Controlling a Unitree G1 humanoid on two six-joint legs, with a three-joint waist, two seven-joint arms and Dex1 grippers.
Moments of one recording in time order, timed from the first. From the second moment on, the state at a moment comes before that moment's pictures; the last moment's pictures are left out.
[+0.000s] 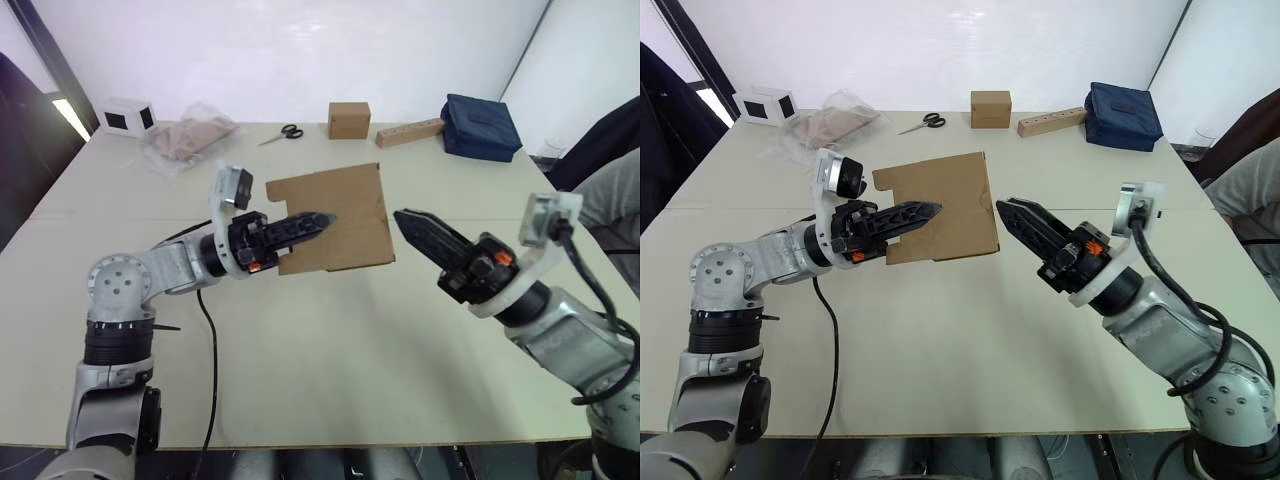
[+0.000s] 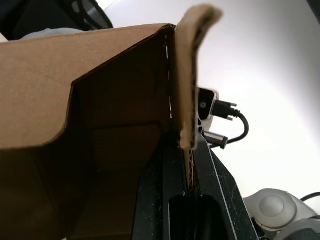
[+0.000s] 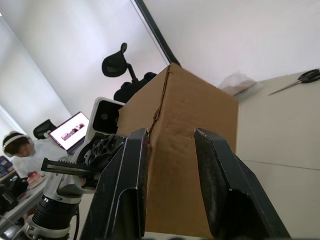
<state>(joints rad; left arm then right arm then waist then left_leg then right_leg) -0.63 0.47 0.16 -0.04 -1.65 1.20 -0.47 -0.11 -0.68 -0.27 -0.72 1.63 0.58 0.04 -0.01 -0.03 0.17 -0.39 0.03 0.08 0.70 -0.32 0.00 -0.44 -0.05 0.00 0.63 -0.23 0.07</state>
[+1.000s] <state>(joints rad) -0.69 0.53 0.14 -0.01 -1.57 1.24 -0.58 -0.13 -0.64 -0.12 -0.73 1.48 0.61 0.01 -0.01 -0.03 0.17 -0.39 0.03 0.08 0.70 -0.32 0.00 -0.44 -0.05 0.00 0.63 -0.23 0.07</state>
